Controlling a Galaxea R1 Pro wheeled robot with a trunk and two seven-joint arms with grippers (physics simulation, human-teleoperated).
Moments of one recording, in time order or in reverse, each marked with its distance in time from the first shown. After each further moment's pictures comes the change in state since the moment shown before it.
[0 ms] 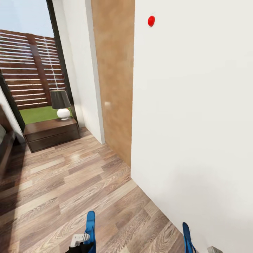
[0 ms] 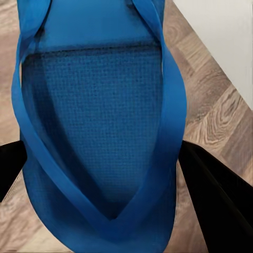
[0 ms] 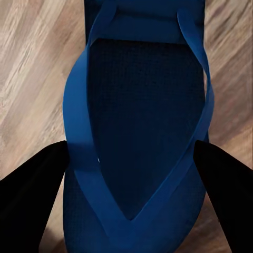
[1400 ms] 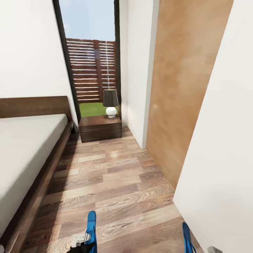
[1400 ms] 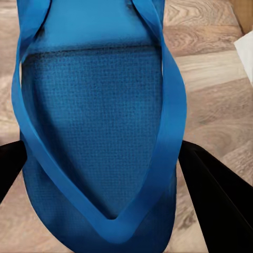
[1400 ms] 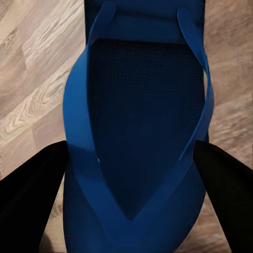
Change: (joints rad) left arm 0.000 -0.008 0.000 0.000 0.000 0.002 0.000; right arm 0.000 0.000 0.000 0.000 0.000 0.000 -0.001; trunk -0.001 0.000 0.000
